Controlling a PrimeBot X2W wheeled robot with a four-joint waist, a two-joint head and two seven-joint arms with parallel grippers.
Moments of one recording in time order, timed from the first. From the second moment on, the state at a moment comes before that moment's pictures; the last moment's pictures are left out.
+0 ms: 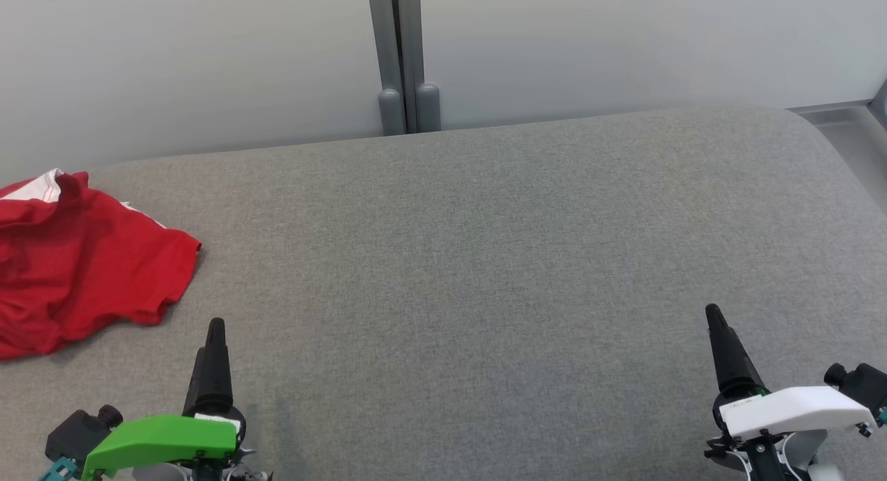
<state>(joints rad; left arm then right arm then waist) -0.01 0.04 0.01 0.18 -1.19 -0.09 -0.05 -0.03 -0.04 -0.06 0.22 1.07 0.13 -0.05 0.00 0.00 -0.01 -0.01</state>
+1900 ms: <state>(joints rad) 0.03 0.04 -0.10 0.23 -0.48 -0.05 -0.21 -0.02 -0.04 0.03 0.20 0.23 0.13 -0.20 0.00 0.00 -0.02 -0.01</state>
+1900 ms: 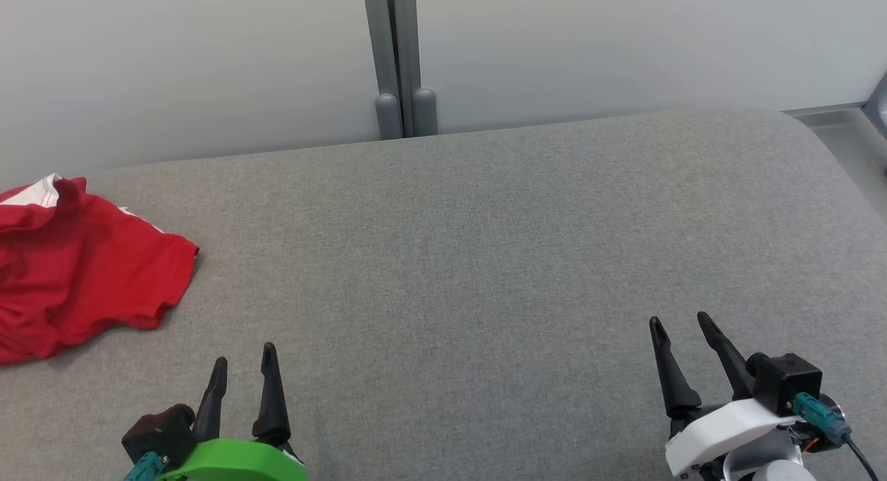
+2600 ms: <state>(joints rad) 0.03 0.05 -0.12 0.24 -0.35 -0.03 -0.25 -0.02 -0.05 0.04 0.20 0.07 0.13 -0.25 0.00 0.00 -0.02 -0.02</state>
